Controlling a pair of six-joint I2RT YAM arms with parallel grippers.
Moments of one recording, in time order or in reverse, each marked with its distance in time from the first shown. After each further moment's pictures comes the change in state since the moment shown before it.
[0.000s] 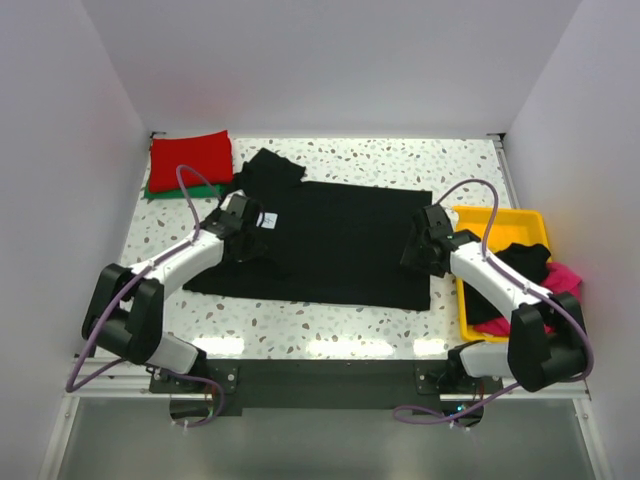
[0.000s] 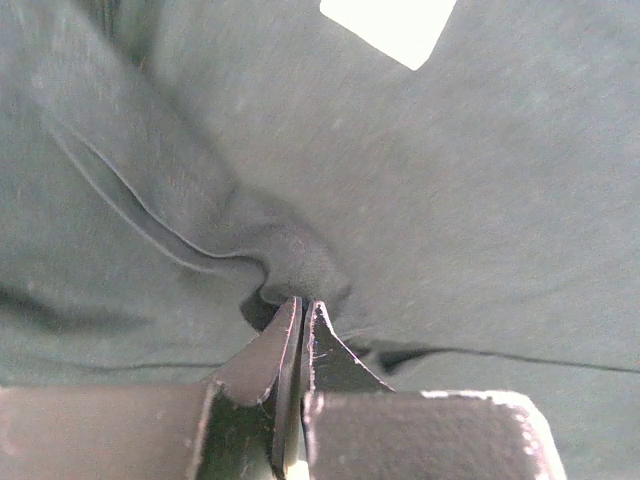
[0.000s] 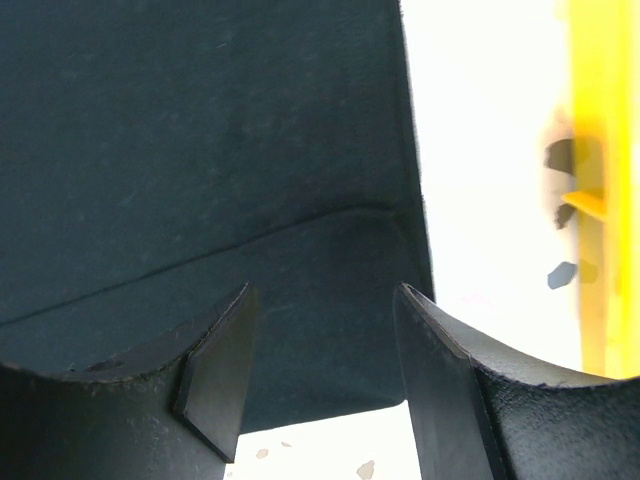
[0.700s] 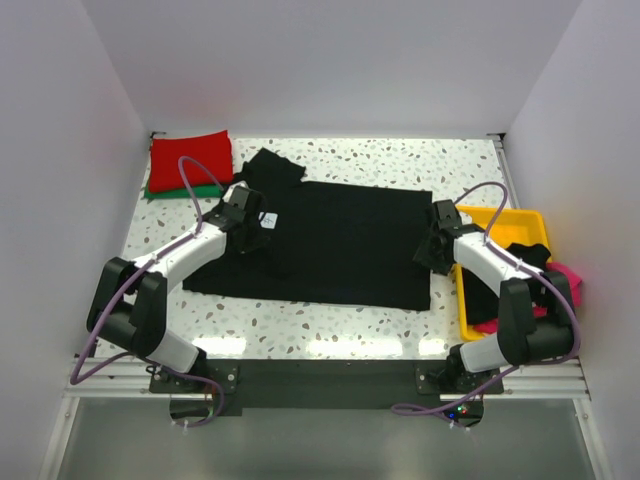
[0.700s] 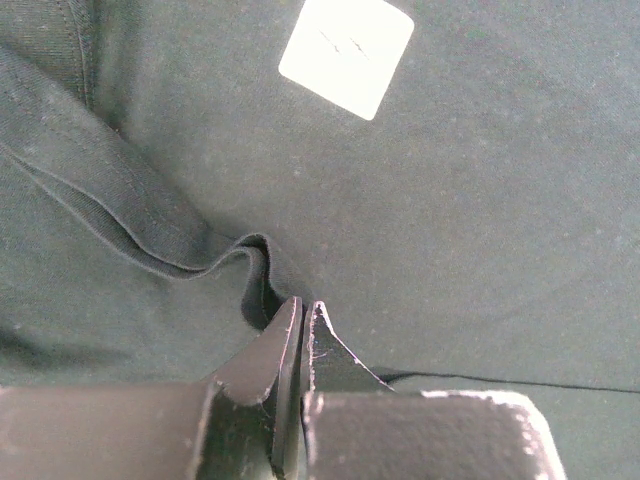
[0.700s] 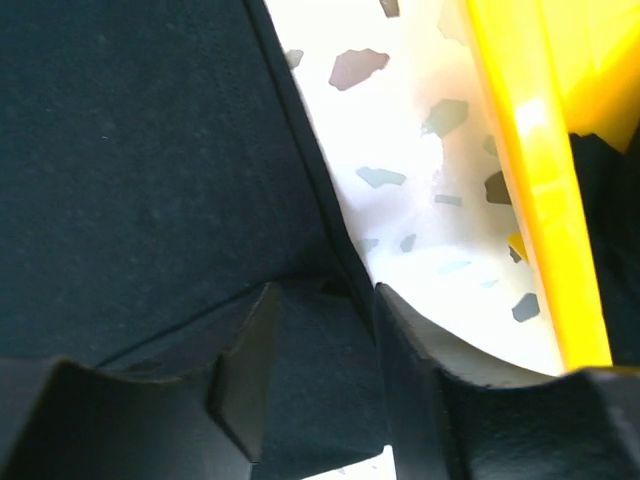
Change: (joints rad) left arm 0.000 0.051 0.100 0.002 -0.011 0.018; right arm -0.153 0.130 0.014 0.027 -0.022 0.033
